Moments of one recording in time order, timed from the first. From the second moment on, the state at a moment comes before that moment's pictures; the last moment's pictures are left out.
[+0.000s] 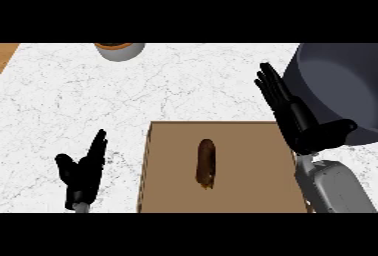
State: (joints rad) left arm 0.04 0.25 -0.24 -1.37 0.32 0.31 0.04; right arm -0.32 -0.26 0.24 -1.57 -0.25 -0.08 0.04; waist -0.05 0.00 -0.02
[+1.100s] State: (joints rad) left arm -0.20 0.40 -0.08 -1.60 0.28 0.31 0.16; right arm -0.60 -0.44 0.47 -1.55 0.36 0.05 0.35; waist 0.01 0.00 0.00
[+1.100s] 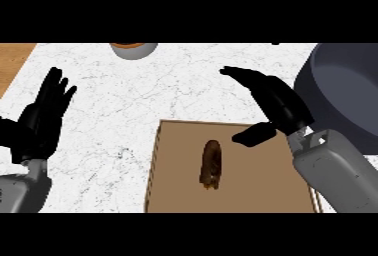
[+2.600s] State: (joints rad) left arm -0.17 0.36 -0.03 -1.62 0.24 0.27 0.17; right arm -0.73 -0.10 0.74 -1.32 0.34 0.58 0.96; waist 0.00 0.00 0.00
